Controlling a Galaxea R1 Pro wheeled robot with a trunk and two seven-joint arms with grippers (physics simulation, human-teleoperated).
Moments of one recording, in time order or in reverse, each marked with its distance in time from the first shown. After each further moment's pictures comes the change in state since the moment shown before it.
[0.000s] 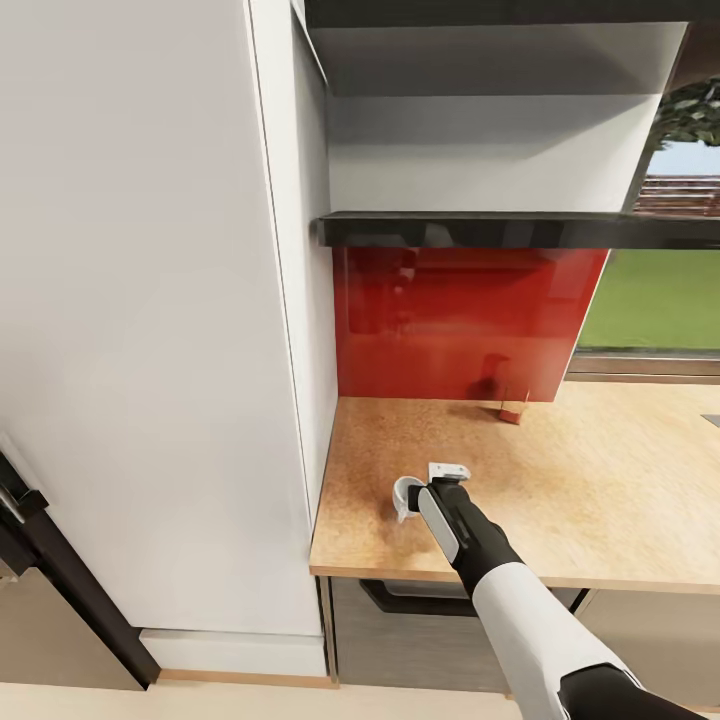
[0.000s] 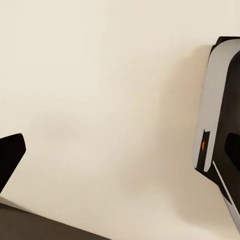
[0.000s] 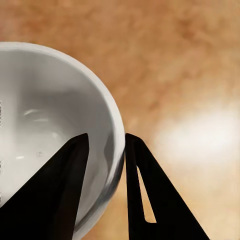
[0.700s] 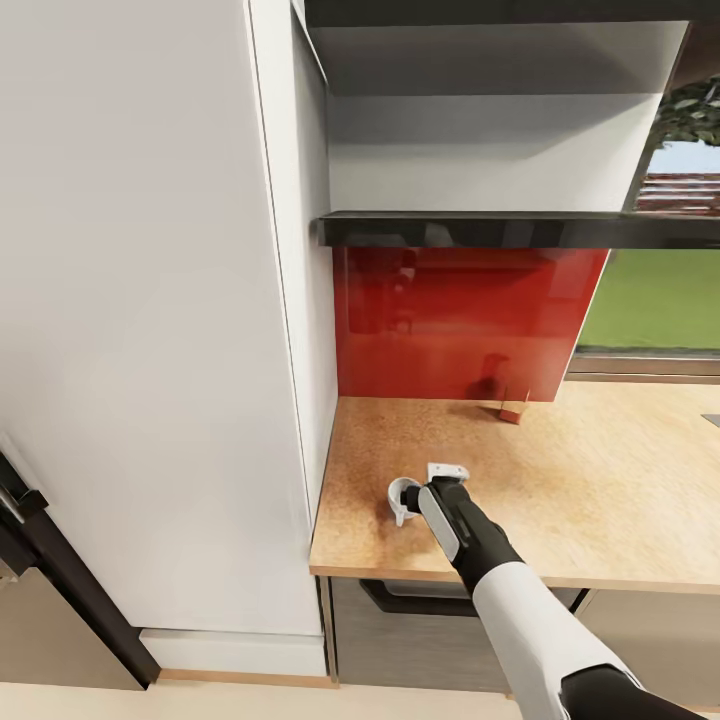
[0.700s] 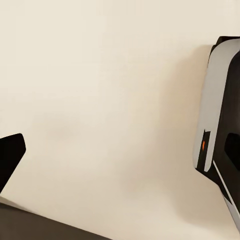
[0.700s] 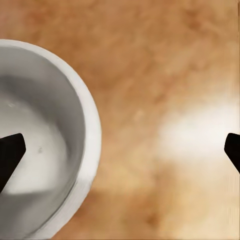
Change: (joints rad) left arm 0.000 0.001 0.000 0.000 0.000 0.000 0.000; right arm 0.001 0.000 0.000 -0.010 -0.017 0.029 0.000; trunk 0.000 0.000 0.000
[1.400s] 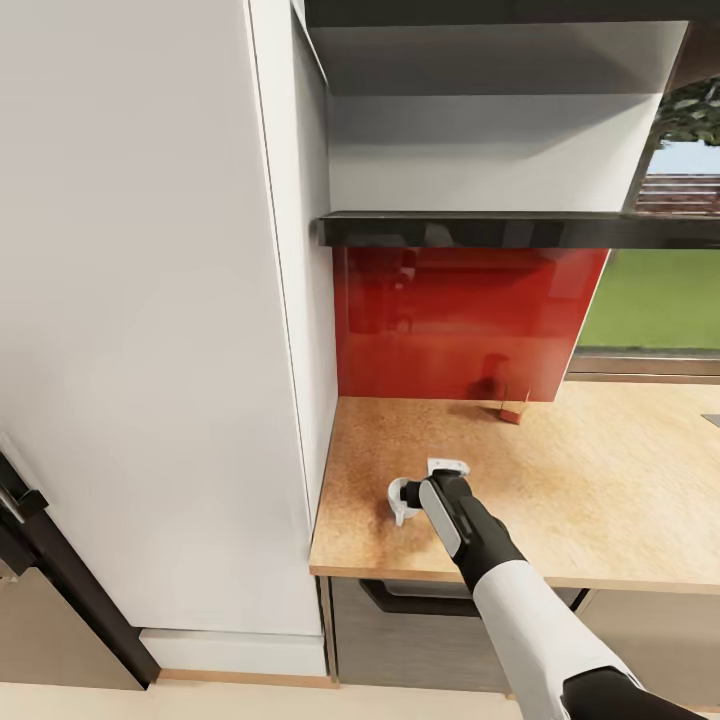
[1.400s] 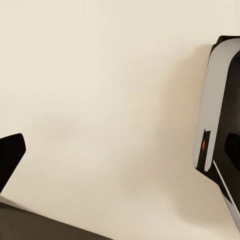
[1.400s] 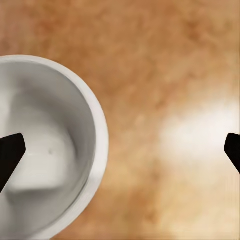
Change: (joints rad) left arm 0.000 0.000 0.000 0.000 0.000 0.002 0.000; right arm 0.000 0.000 0.000 -0.051 0.000 0.060 0.000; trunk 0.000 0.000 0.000
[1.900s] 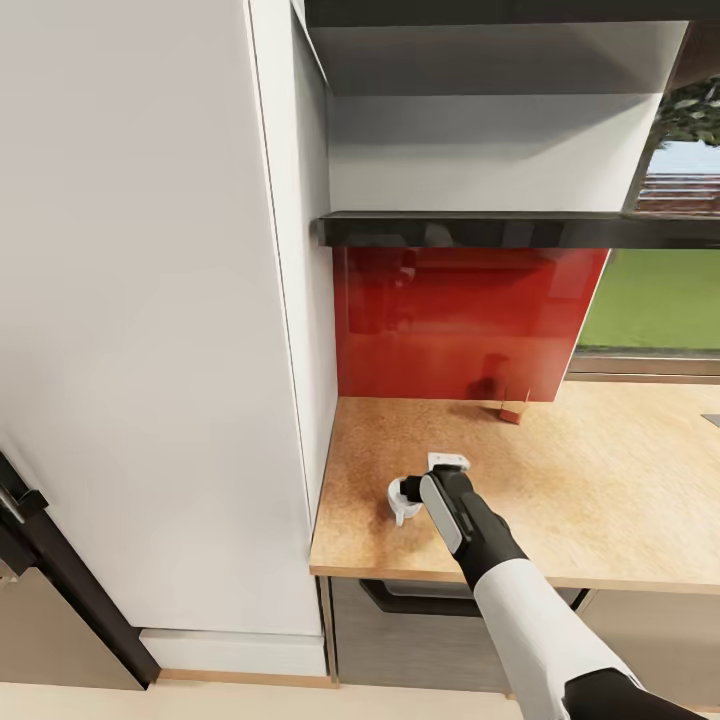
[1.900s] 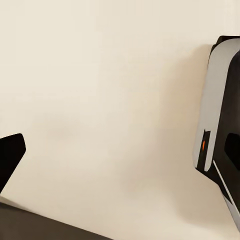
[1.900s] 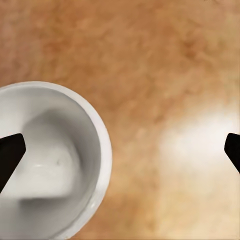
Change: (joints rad) left arm 0.000 0.000 0.000 0.000 0.000 0.000 0.000; right arm 0.000 0.000 0.000 -0.040 0.002 0.011 -0.002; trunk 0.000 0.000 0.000
